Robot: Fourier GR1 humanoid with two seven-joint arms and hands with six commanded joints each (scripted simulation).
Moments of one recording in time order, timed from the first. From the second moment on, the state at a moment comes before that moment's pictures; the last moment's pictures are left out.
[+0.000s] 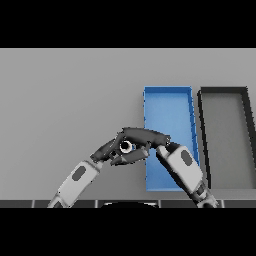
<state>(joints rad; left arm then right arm) -0.28 0.13 -0.55 -1.60 0.00 -0.27 -0.04 -0.55 -0.10 0.36 -1.79 -0.38 0.66 0.41</state>
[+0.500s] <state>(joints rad) -0.26 0.13 -0.53 -1.59 -0.05 -0.28 -0.02 -0.52 -0.02 0.30 -1.81 -0.34 0.69 0.43</state>
